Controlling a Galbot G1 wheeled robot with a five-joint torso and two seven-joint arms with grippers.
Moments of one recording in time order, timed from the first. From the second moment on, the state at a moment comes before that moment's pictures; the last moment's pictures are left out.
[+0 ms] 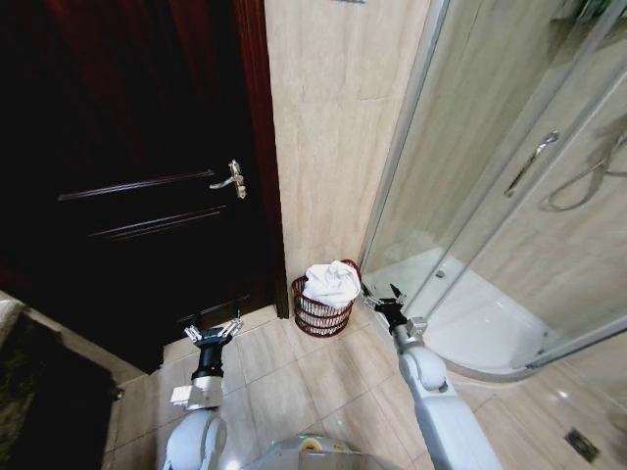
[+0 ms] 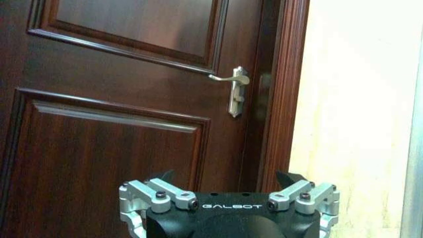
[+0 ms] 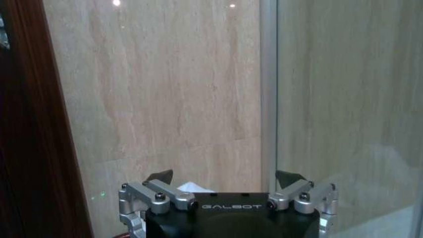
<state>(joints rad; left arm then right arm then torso) 1.69 -1.55 -0.62 -2.06 -0.20 -0.35 -0.02 -1.24 1.34 0.47 1.74 0.27 -0.05 -0.05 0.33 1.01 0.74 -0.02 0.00</state>
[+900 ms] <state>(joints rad) 1.68 -1.55 -0.63 -2.04 -0.20 -0.39 -0.05 -1.25 1.34 0.46 1.79 0.27 -0.12 -0.08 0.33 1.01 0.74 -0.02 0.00</state>
